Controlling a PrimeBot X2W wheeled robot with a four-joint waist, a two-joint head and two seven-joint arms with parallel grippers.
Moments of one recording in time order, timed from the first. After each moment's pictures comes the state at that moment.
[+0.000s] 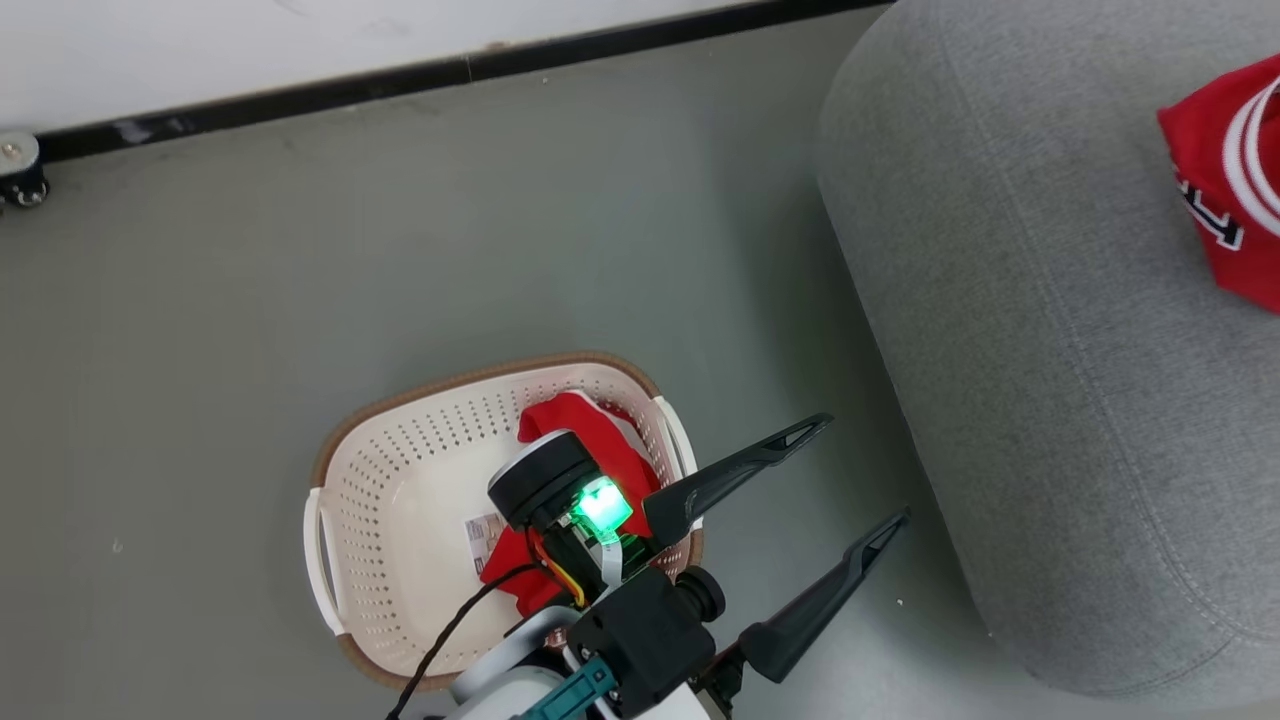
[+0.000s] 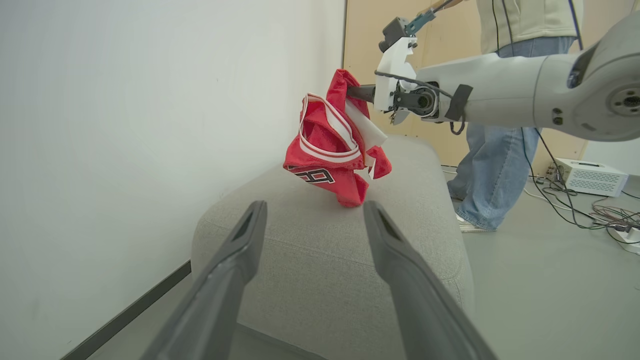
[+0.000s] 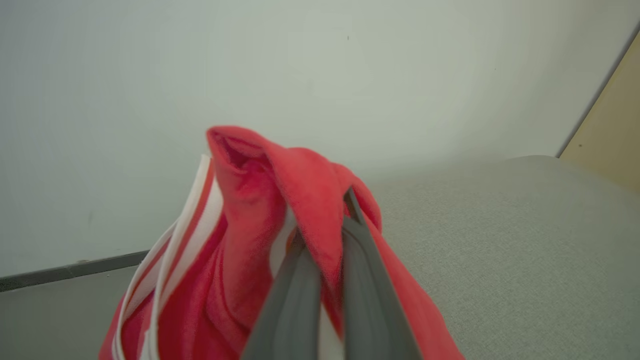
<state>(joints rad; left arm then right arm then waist) -0.42 0.18 -0.79 -0.07 -0.18 -0.12 -0.17 -0.74 -0.61 -0.07 0.75 0.44 0.13 -0.08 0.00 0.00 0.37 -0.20</state>
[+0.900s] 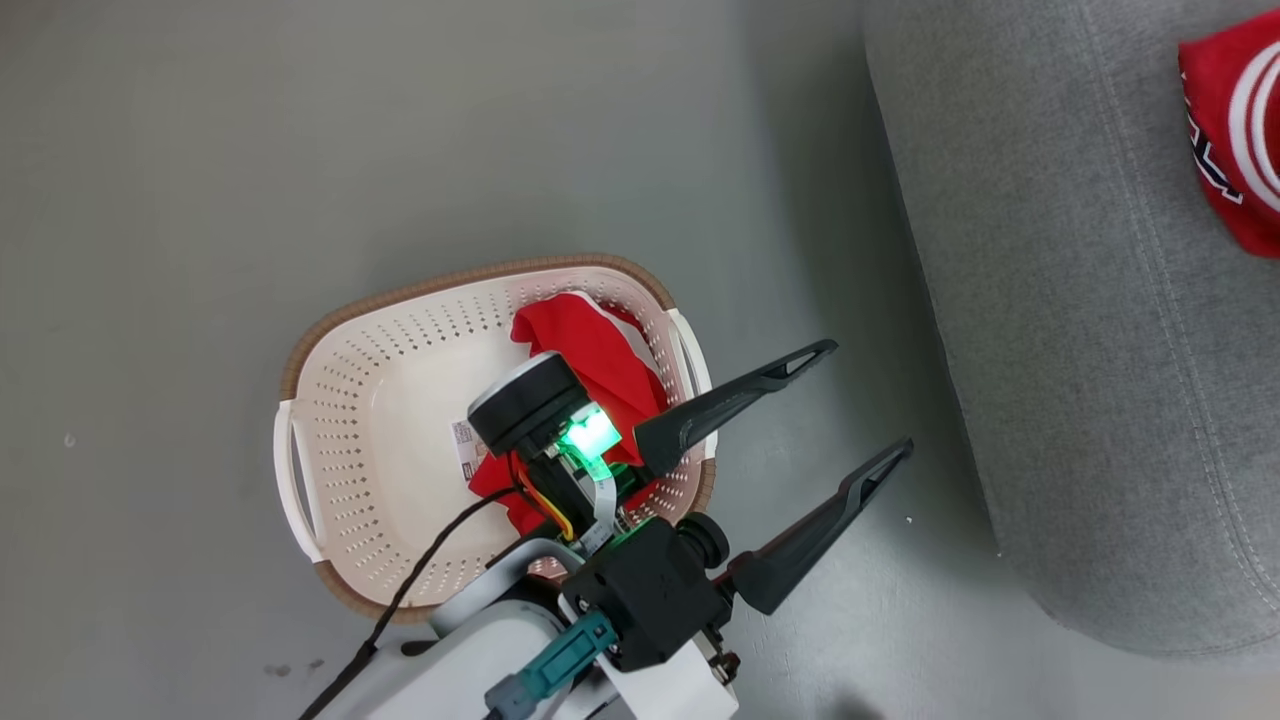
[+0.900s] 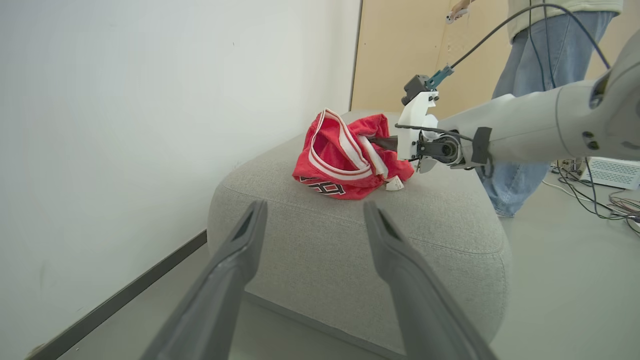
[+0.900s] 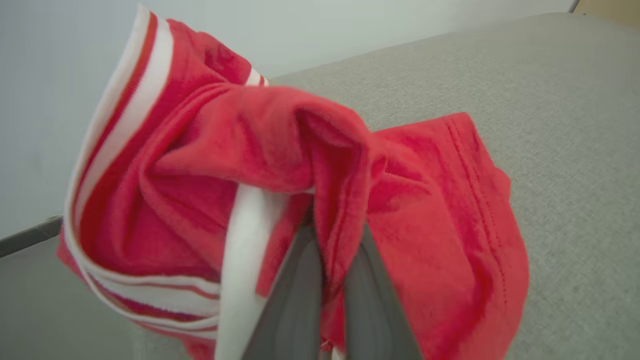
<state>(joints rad) -0.55 0.22 -0.80 -0.08 -0.15 -0.12 -0.15 -0.74 -0.46 -0.22 0.97 0.43 0.13 -0.19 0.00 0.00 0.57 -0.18</state>
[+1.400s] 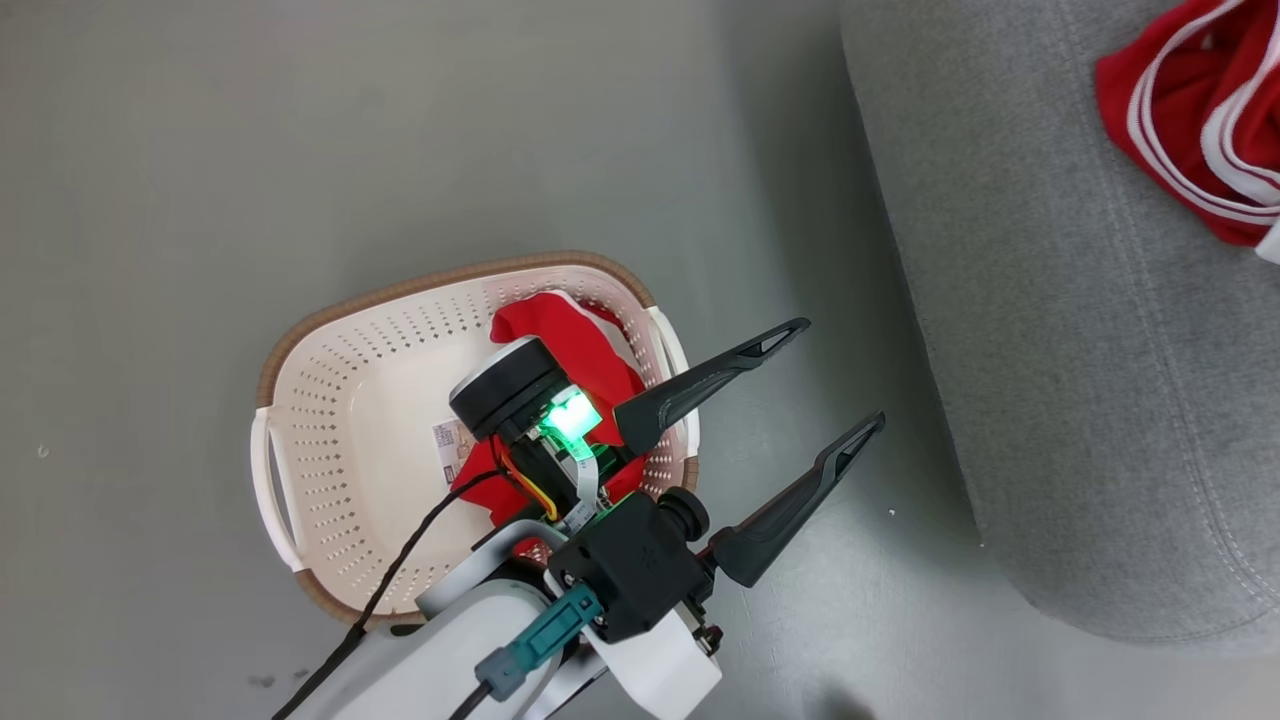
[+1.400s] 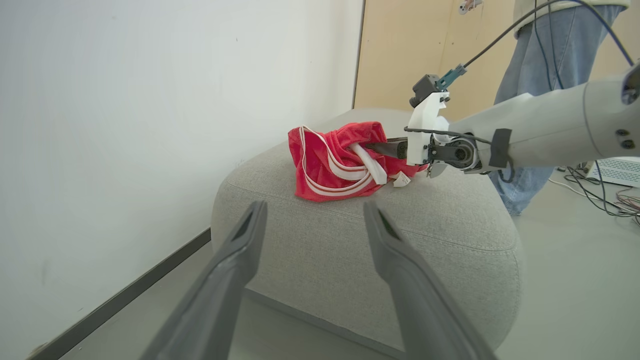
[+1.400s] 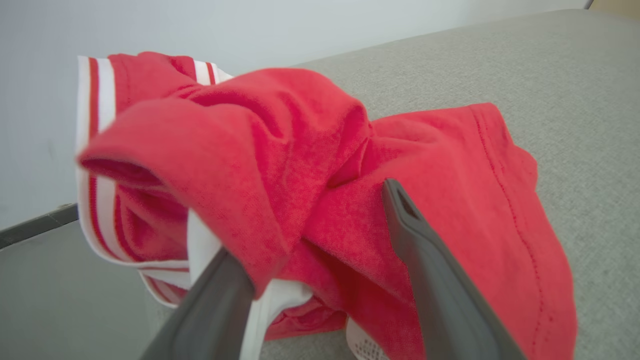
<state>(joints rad) -0.58 0.23 -0.79 -0.04 -0.16 -0.12 -0.18 -0.74 -0.41 -0.18 0.98 0.41 0.13 -0.23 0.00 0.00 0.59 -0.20</state>
